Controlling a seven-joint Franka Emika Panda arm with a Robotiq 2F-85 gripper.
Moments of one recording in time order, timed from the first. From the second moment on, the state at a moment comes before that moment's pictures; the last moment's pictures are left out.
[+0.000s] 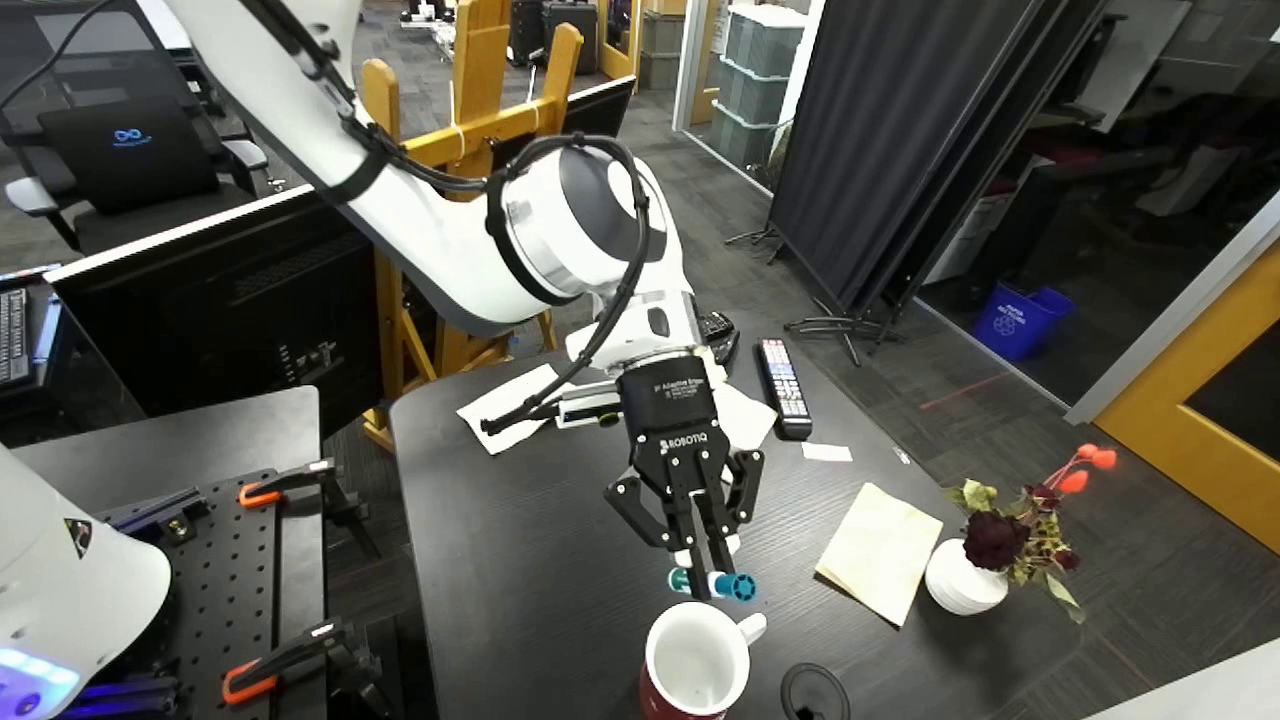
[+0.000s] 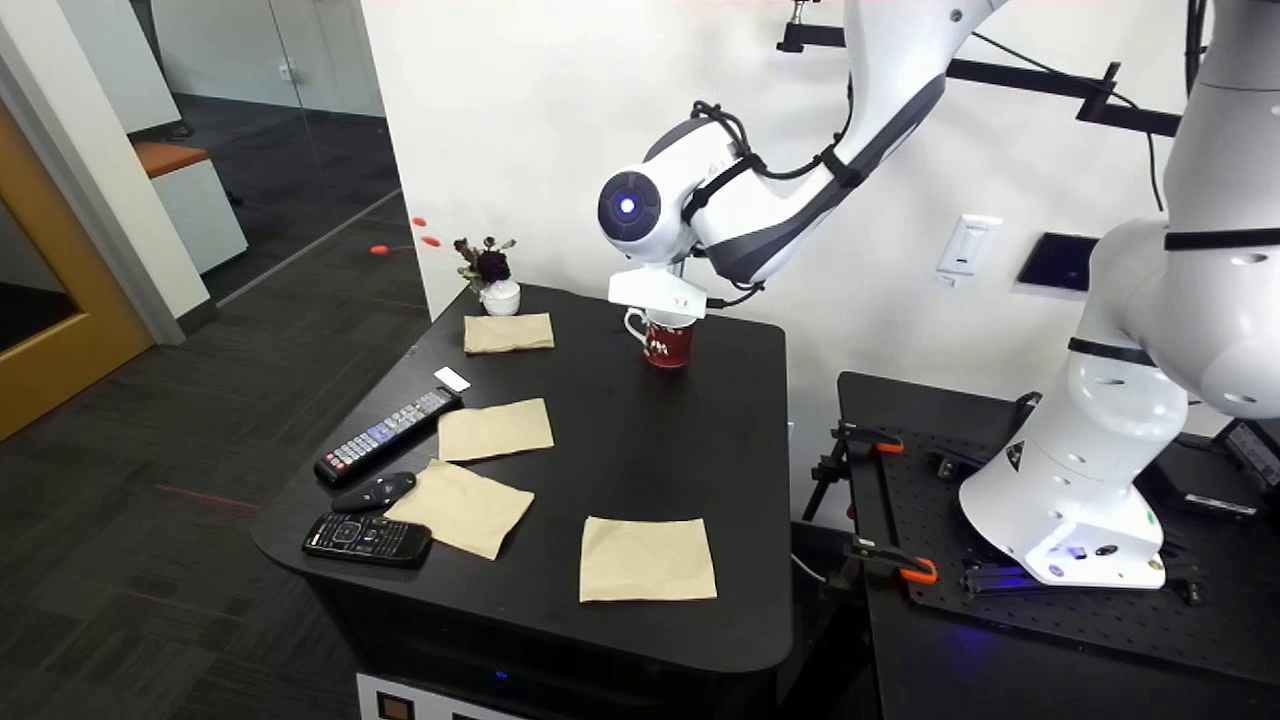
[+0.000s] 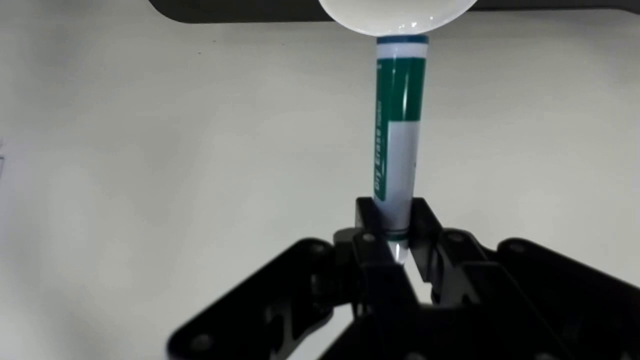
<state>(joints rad) -0.05 0.28 -0.10 -2.17 -1.20 2.04 2.29</state>
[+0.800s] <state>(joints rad) -0.08 0.53 -0.13 -1.98 -1.20 1.99 2.28</state>
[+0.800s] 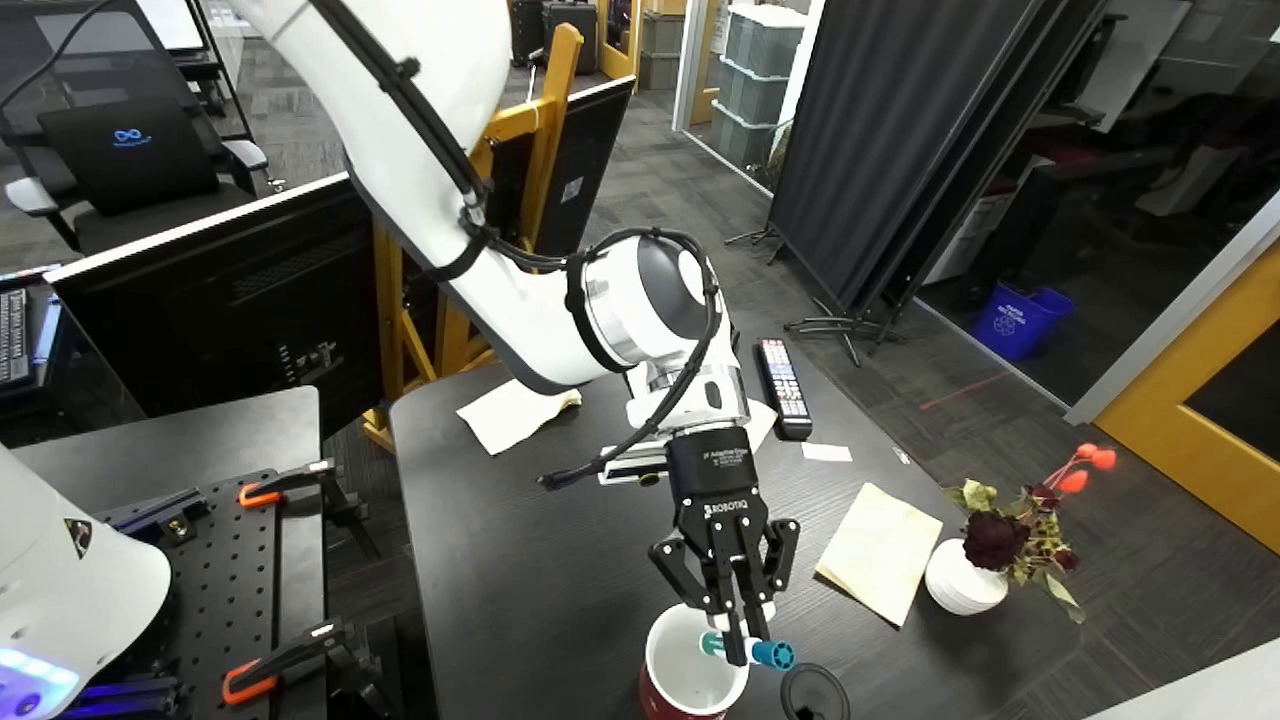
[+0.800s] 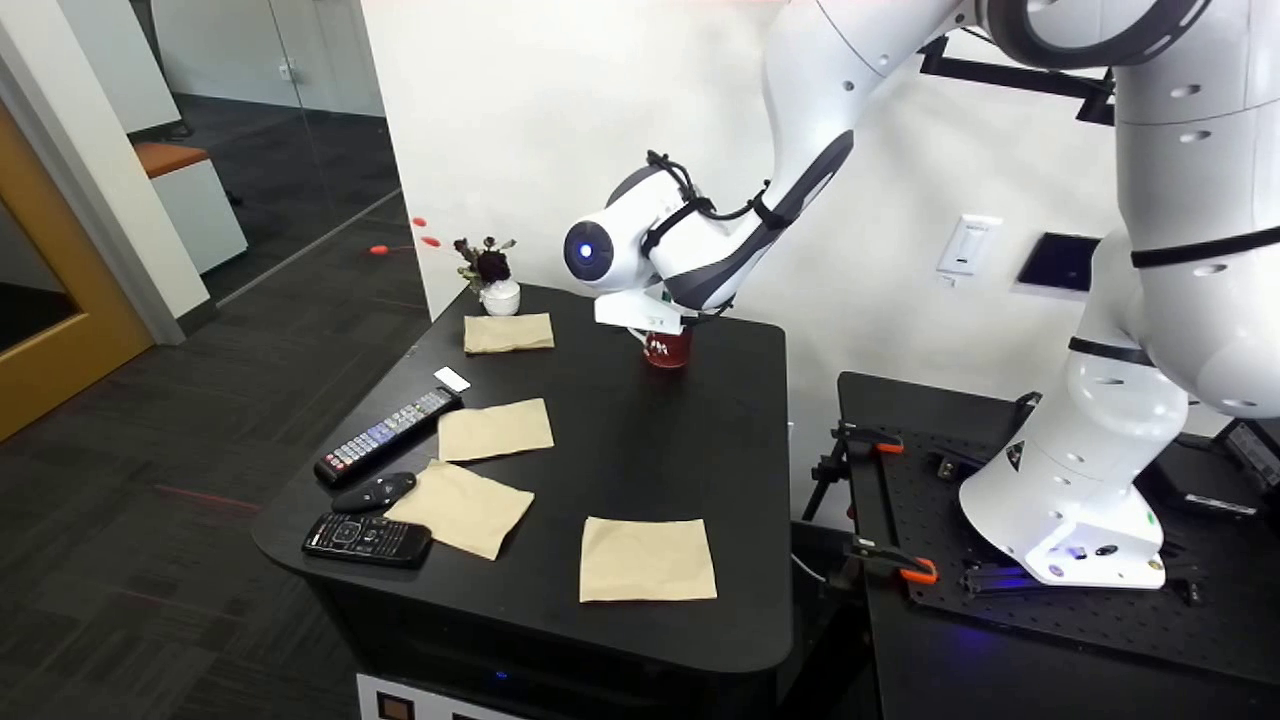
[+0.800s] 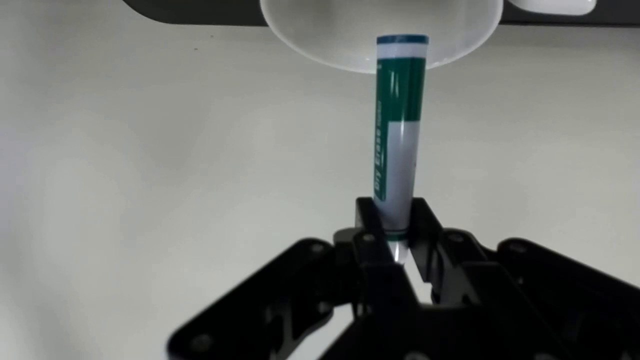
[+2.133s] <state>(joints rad) -0.06 0.50 -0.11 -1.95 -1.20 1.98 2.28</state>
